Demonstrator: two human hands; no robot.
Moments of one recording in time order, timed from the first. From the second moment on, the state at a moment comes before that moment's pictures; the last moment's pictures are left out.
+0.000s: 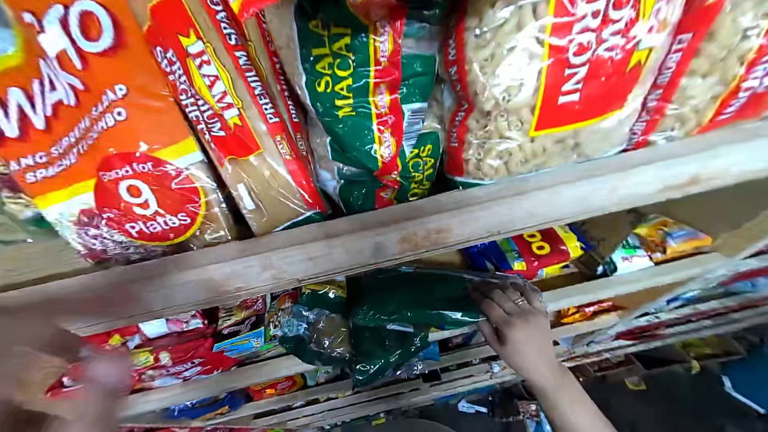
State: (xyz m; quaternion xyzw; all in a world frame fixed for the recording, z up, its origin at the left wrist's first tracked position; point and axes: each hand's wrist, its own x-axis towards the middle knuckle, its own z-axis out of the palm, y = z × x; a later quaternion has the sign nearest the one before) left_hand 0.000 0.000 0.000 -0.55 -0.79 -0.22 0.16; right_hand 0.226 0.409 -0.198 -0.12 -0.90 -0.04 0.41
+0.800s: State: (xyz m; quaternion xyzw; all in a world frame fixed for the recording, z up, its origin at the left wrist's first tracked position) left_hand 0.117 0.197 -0.162 -0.47 -0.33 -0.79 -0.22; right_hand 0.284 0.349 -0.133 -0.06 -0.69 0.49 0.53
